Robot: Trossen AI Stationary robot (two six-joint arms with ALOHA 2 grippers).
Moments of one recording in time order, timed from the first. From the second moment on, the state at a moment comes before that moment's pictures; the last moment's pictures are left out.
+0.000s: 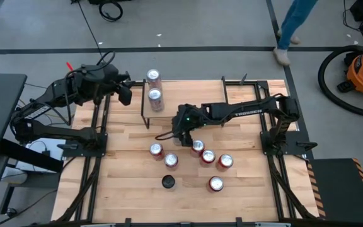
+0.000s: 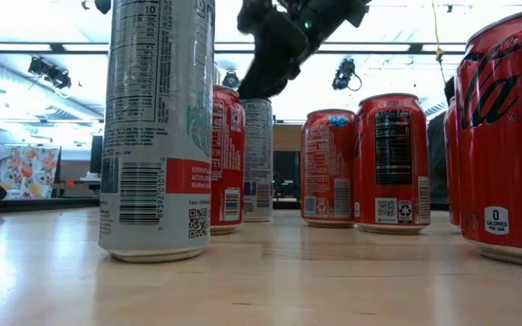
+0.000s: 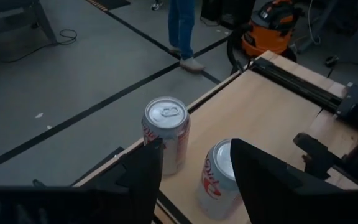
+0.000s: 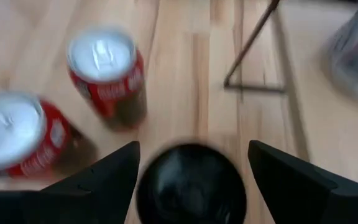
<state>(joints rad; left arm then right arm) 0.34 0.95 1.35 -0.86 -0.38 -0.26 -0.04 1.80 1.42 -0.41 -0.02 -0.15</state>
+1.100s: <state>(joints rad) 0.34 0.95 1.35 -0.83 -0.21 -0.27 -0.09 1.84 1.81 -0.70 -0.10 -0.18</state>
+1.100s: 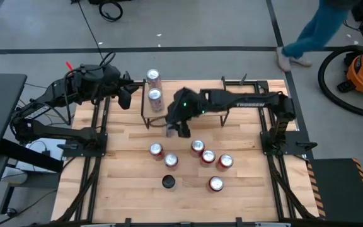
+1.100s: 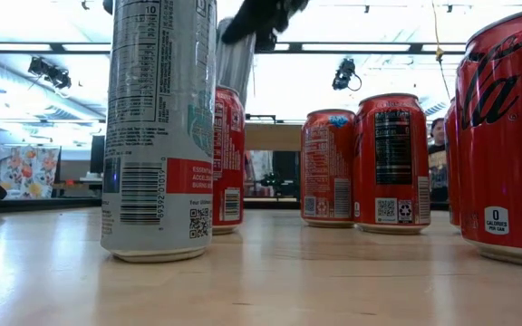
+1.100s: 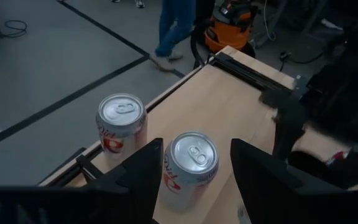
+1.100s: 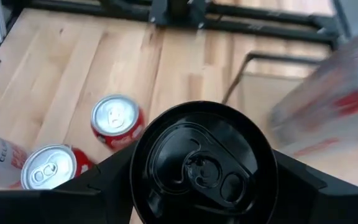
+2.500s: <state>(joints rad) 0.34 0.96 1.35 -0.83 -0.22 -0.23 -0.49 1.92 2.00 -0.72 -0.14 -0.24</state>
